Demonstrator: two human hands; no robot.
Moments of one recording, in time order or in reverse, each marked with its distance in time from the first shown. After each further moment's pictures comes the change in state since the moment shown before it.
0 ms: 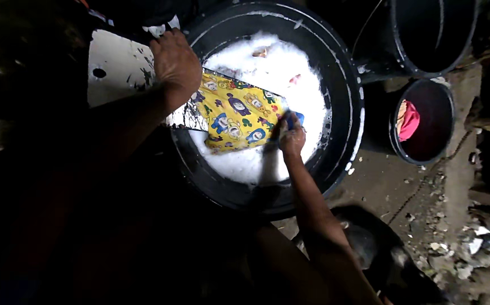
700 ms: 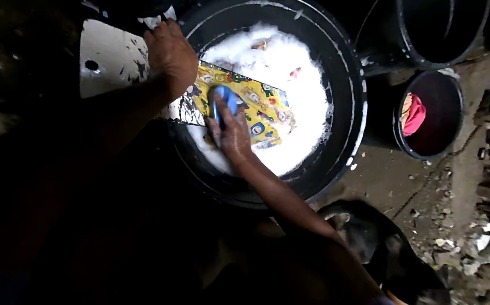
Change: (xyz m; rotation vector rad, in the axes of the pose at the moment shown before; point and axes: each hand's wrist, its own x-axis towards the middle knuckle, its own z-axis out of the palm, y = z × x) left_hand -0.002 0.000 -0.005 -0.035 -0.017 -0.022; right_hand -0.084 -0.108 0.035 0.242 -0.065 -0.616
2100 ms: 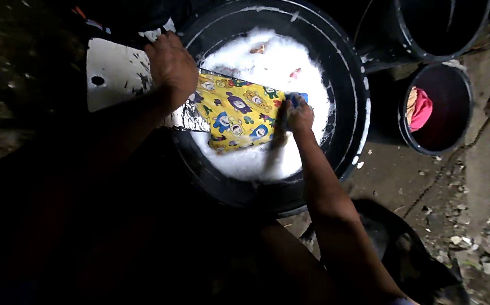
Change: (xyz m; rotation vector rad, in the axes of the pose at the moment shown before) left_hand 0.002 0.000 0.005 0.067 0.032 0.025; right_hand 0.061 0.137 -0.086 -0.311 -0.090 0.605
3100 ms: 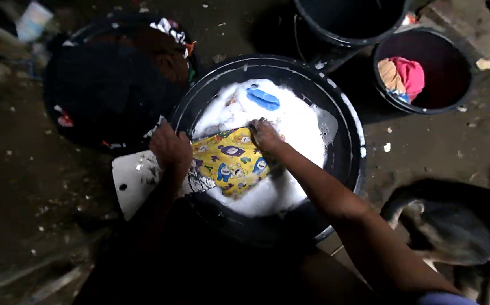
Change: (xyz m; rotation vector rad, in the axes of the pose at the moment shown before) left_hand -0.005 -0.008 0.007 -0.054 0.193 0.165; right_hand 0.019 -0.038 0.027 0.123 -0.128 -0.367
